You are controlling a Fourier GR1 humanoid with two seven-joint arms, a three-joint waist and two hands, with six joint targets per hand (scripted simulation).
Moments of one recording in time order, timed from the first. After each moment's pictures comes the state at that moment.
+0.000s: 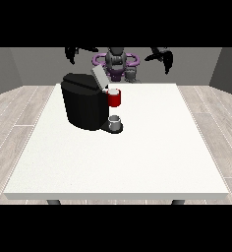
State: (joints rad) left arm -0.41 0.00 0.21 -0.98 -0.22 -0.29 -0.20; right arm -0.42 -0.20 -0.19 -1.20 0.00 0.01 0.08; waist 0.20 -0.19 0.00
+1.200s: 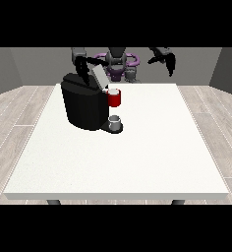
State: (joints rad) left arm -0.24 0.07 0.14 -1.38 -0.12 -0.25 -0.11; right arm -0.64 -0.17 -0.15 -1.03 -0.03 0.03 0.06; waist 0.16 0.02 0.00
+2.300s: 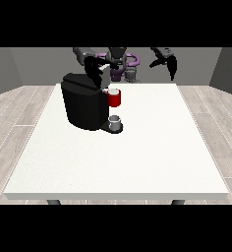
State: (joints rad) left arm -0.27 0.09 0.11 -1.40 -0.12 -0.24 -0.10; right arm -0.82 -0.21 -0.11 -0.99 0.07 -0.03 0.17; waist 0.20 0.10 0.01
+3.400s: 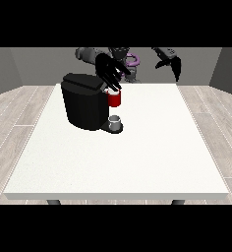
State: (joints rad) left arm -0.40 0.07 0.06 -1.38 -0.10 -0.30 -0.13; right arm -0.93 -0.41 -0.12 -1.13 0.22 -0.03 0.47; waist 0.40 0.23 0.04
